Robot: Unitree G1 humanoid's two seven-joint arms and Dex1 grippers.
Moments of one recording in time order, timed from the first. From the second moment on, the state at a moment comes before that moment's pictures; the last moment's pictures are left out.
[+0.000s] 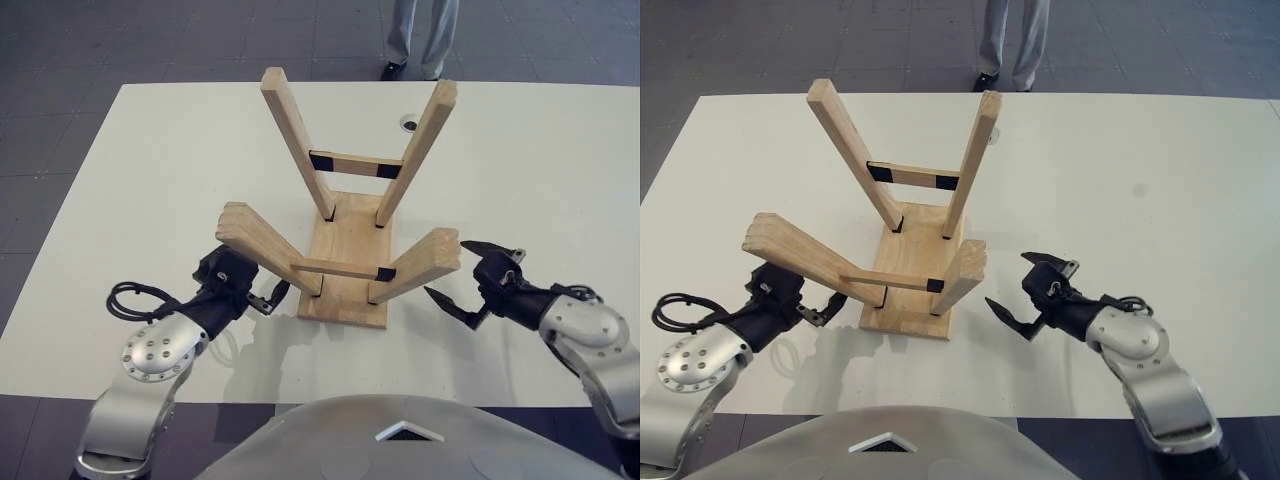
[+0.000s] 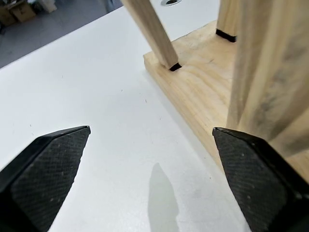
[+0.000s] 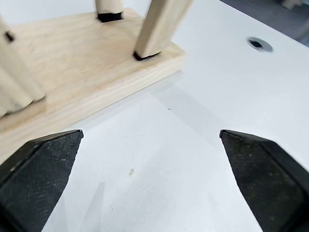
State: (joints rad) left arm 0.49 0.49 -0.01 -0.84 -0.15 0.71 -0.27; right arm 0.42 -0.53 0.04 -0.71 0.23 0.60 0.41
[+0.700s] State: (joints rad) left arm 0.43 0.25 -0.07 -0.93 -0.13 0.88 -0.08; right arm 0.46 -0.14 0.23 -0.85 0.10 0.64 0.00
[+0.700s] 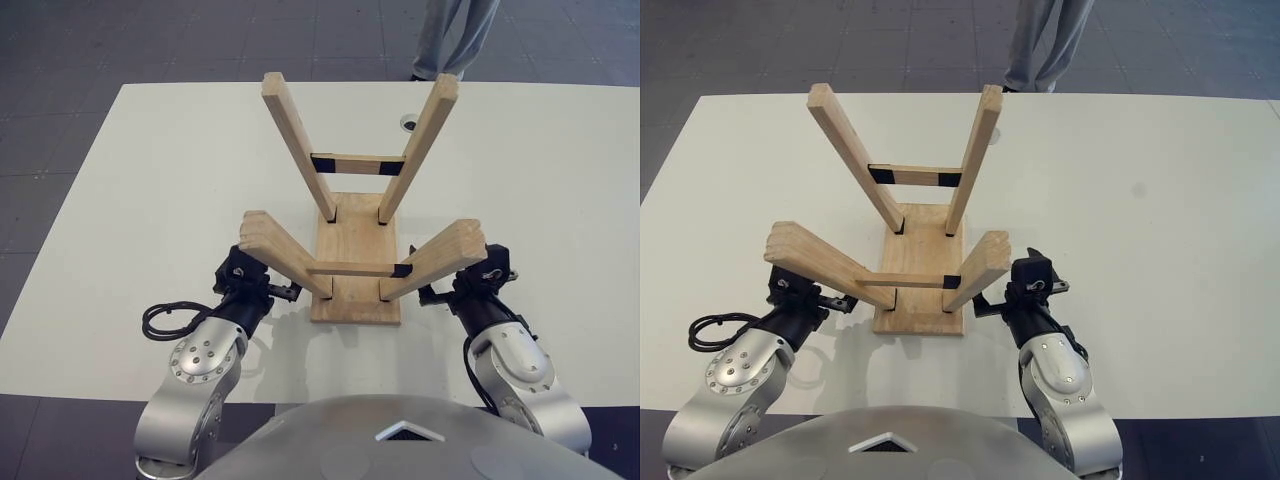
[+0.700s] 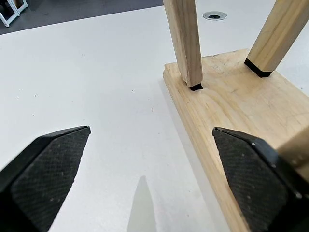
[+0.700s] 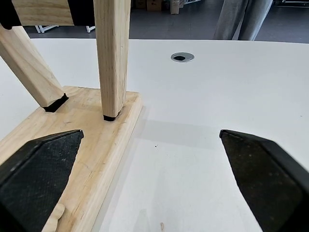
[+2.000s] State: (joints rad) left arm 0.52 0.26 -0.13 -0.78 -0.13 0.65 -0.12; right arm 0.28 -0.18 0.01 -1.00 0.12 0.57 0.04
